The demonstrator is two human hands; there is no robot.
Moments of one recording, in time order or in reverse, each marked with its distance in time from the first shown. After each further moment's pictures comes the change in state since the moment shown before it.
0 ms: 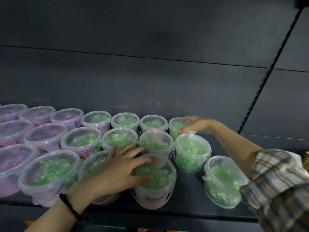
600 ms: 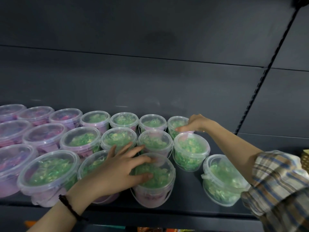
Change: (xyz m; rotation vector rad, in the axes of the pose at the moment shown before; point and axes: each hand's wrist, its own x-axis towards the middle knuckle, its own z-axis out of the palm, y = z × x) left_hand -0.001 0.000 0.003 -0.028 0.032 0.011; right_hand 0.007 -0.007 0.005 -0.326 0.148 0.202
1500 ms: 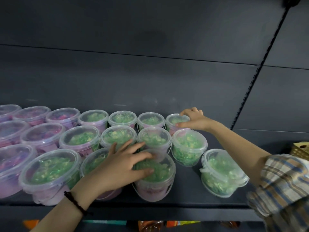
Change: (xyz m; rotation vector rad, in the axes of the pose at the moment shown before) left_hand -0.001 -0.006 -0.002 -0.008 0.006 -0.002; right_hand -0.035 -0.001 0.005 0.222 0.136 -0.216
